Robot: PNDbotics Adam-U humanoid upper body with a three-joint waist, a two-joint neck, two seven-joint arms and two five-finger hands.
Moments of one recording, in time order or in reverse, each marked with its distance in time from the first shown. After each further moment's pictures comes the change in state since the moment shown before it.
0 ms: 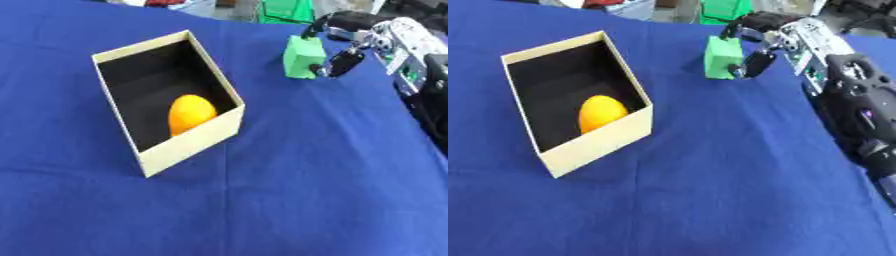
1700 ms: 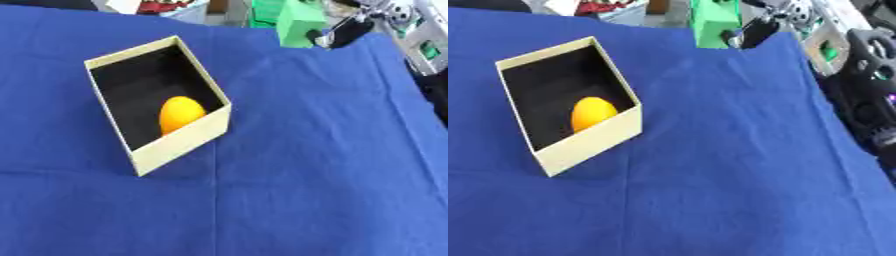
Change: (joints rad) left arm 0.017 0.000 0.000 0.000 0.000 0.006 -0.012; right arm 0.033 -0.059 -0.011 -0.267 -0.222 0.118 -0.011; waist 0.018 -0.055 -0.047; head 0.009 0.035
